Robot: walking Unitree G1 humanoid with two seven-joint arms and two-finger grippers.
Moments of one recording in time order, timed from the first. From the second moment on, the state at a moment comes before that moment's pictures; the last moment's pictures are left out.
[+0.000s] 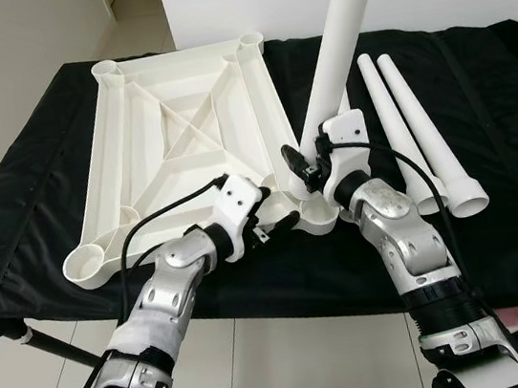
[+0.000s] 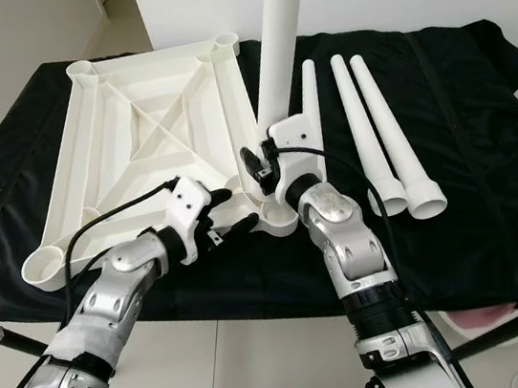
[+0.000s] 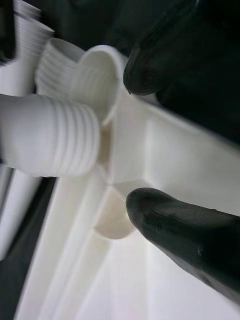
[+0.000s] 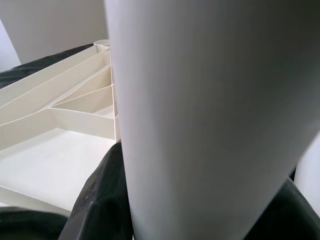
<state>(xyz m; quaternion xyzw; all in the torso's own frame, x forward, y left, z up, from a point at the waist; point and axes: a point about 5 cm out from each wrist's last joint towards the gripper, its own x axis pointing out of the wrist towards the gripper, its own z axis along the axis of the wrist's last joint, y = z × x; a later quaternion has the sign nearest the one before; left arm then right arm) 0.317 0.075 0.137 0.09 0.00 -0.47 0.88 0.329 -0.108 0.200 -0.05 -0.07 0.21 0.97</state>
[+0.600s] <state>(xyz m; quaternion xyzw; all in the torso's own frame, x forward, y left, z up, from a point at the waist) 0.300 0.089 0.140 0.06 0.03 -0.39 0.92 0.304 -0.115 0.192 -0.10 -0.08 0.21 0.97</state>
